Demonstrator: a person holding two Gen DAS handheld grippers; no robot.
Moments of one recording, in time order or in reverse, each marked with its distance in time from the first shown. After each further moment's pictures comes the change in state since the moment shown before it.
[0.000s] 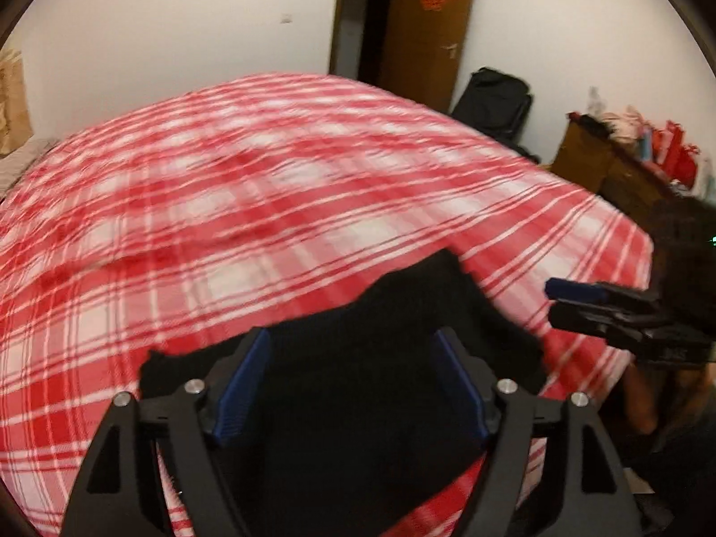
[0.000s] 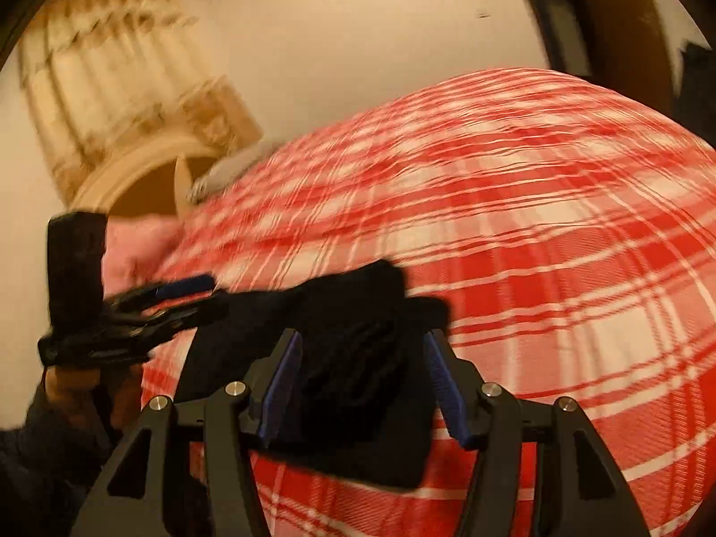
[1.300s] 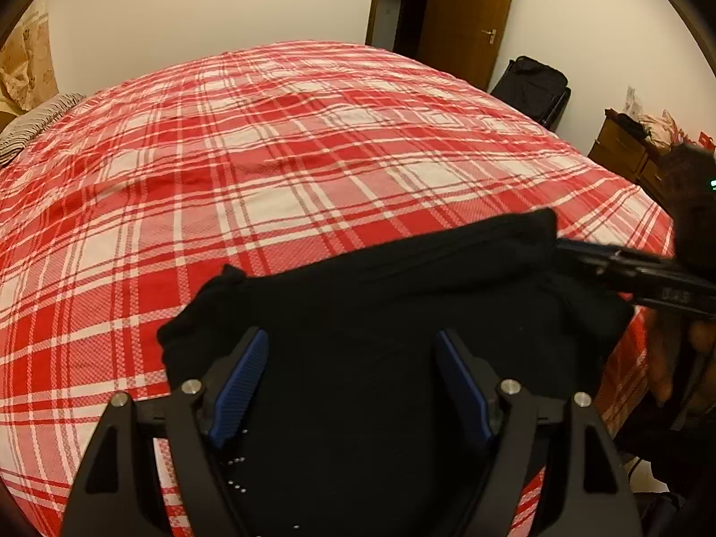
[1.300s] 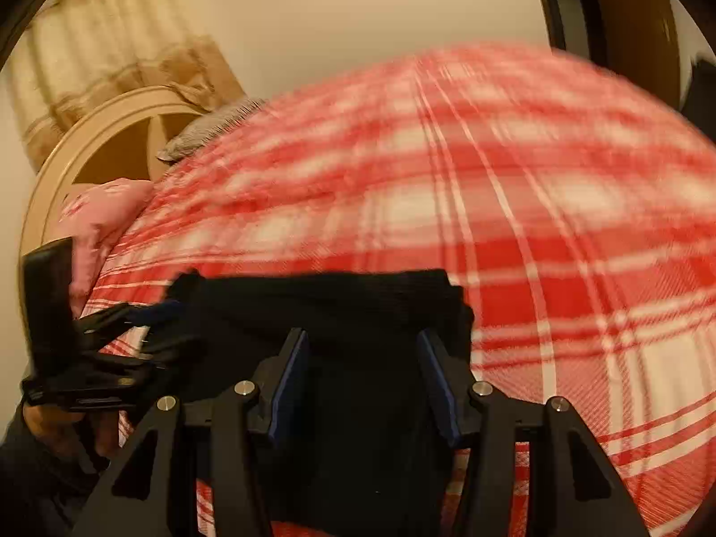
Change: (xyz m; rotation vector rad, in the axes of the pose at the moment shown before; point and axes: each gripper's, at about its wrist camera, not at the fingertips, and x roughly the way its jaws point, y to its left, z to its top) left arm 0.030 0.030 -0.037 -0.079 0.059 0.057; right arm 0.070 -0.007 0.007 0.012 0.112 -0.068
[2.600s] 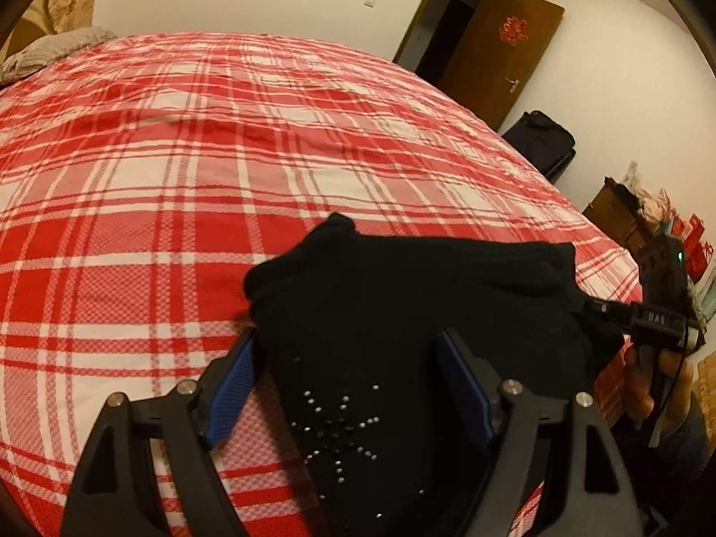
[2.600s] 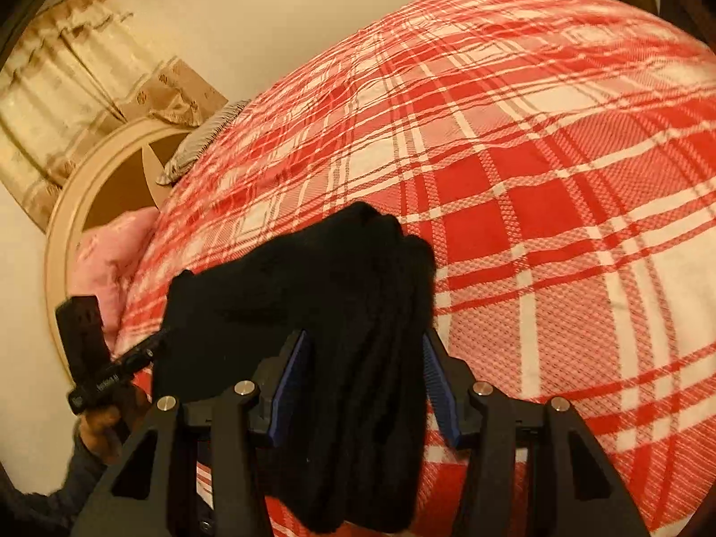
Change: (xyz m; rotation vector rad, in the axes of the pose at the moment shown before) left arm 0.001 0.066 -0.025 -0.203 -0.043 -0.116; right arm 0.006 -0.038 -0.017 0.201 0.070 0.105
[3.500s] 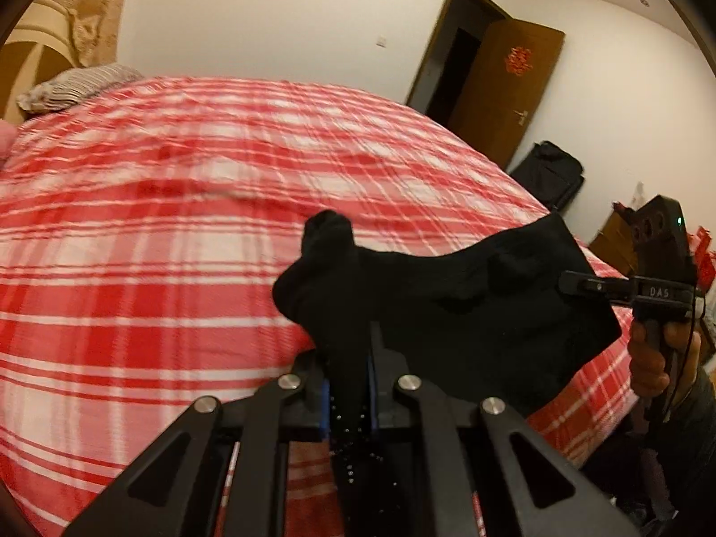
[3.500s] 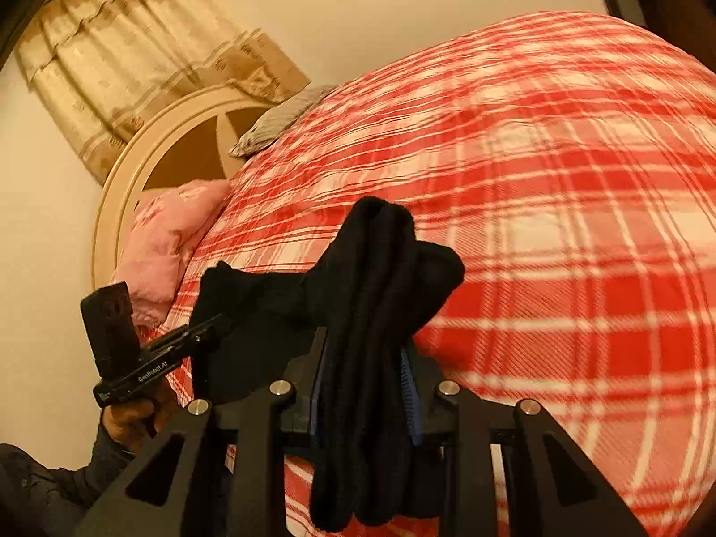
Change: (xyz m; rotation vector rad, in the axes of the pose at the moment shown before) left arm -0.075 0.026 0.023 0.002 -0.138 0.092; right arm 0.011 0.105 0.051 -0.222 0.040 0.171
